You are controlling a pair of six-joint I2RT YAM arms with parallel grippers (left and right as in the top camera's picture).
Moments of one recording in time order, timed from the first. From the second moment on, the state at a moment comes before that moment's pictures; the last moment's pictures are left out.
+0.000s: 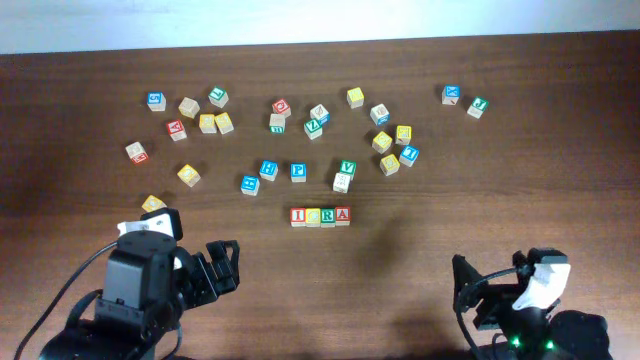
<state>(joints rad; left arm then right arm) -0.29 0.76 1.10 -1.25 -0.03 -0.57 0.12 0.13 0.65 -0.93 -0.06 0.31</state>
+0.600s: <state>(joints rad) -0.29 0.76 1.10 -1.26 -0.03 -0.57 0.12 0.01 0.01 -0.05 -0.12 0.16</state>
